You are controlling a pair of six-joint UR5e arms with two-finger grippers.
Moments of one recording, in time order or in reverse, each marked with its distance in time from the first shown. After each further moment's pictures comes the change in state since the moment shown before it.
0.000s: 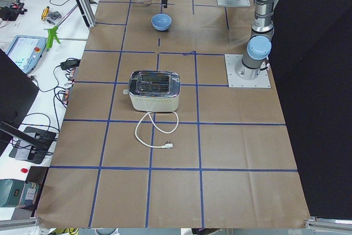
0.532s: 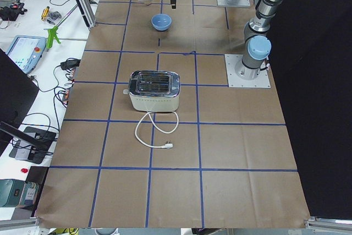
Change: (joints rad) left arm 0.233 0.154 0.000 -0.159 0.022 0.106; right arm 0.247 0.058 0.001 -0.095 0.006 0.321
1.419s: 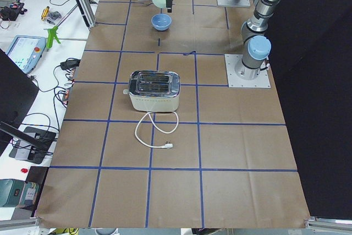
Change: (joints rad) left arm 0.041 -0.005 0.012 0.052 -0.008 0.061; right arm 0.293 0.151 0.001 -0.262 0.179 0.336
